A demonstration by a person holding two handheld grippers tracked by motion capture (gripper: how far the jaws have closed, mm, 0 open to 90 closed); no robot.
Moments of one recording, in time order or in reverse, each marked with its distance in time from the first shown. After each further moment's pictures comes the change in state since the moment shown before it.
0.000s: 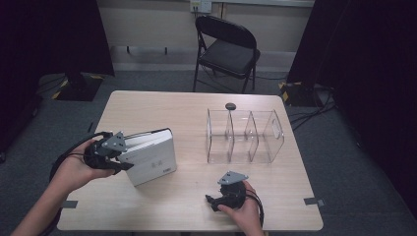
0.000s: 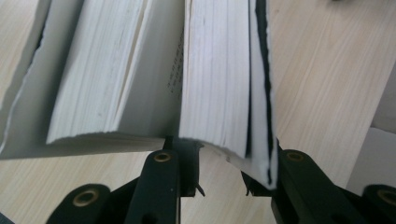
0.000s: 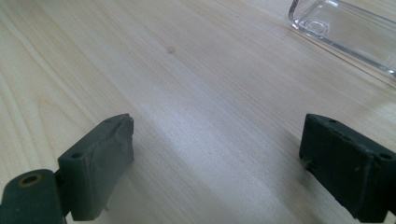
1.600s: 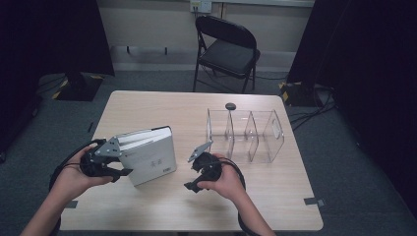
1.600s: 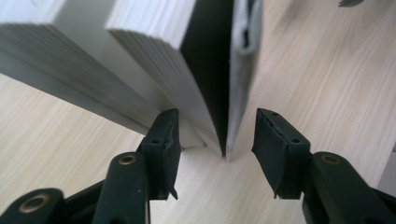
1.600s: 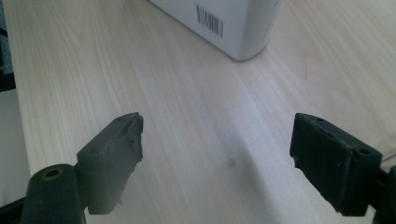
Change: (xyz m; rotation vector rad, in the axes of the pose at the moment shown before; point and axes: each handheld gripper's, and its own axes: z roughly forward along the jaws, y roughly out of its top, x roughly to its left) left arm -0.004 -0.027 0.015 -0.074 0.051 -0.065; right arm 0.011 0.118 0.018 0.185 0.280 -0.233
